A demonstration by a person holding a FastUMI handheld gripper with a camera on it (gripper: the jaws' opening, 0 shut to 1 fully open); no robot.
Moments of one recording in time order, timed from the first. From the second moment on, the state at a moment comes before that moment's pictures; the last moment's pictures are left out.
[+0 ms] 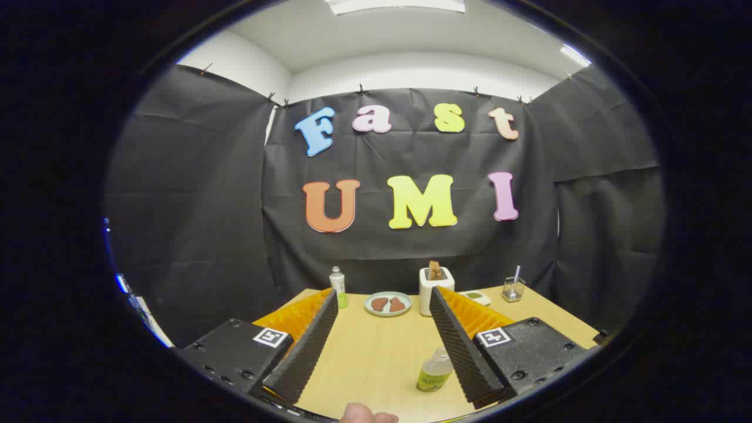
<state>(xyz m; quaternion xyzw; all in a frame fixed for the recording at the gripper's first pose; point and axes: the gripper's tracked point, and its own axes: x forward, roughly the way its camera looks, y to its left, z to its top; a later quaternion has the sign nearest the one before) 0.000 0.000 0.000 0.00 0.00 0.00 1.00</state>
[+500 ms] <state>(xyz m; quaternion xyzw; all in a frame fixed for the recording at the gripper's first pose) 0.007 -0.010 -0.003 0.00 0.00 -0.02 1.00</state>
